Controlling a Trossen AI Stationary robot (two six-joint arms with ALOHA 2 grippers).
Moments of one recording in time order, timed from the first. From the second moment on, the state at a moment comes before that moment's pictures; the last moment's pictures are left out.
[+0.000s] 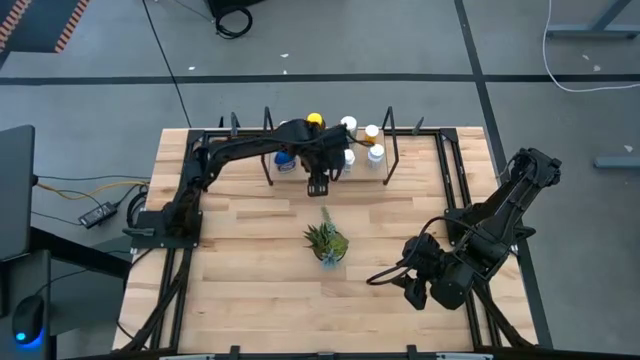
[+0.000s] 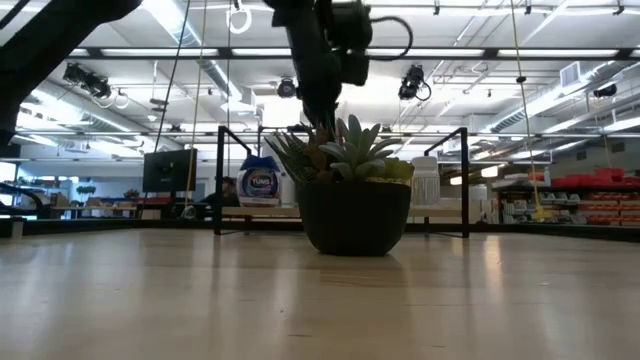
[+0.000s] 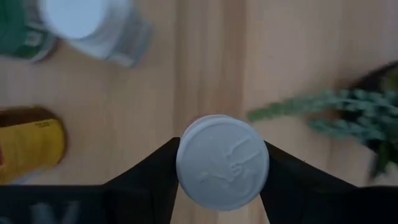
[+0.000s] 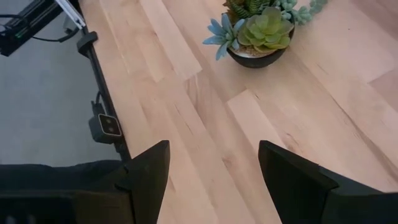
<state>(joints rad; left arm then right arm) 0.29 2.13 2.07 -1.21 0.00 0.26 0.82 1.36 1.24 -0.94 0.50 1.29</state>
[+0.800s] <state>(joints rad) 0.40 2.13 1.89 -1.02 0.01 0.26 0.82 1.36 1.24 -0.96 0.52 1.33</state>
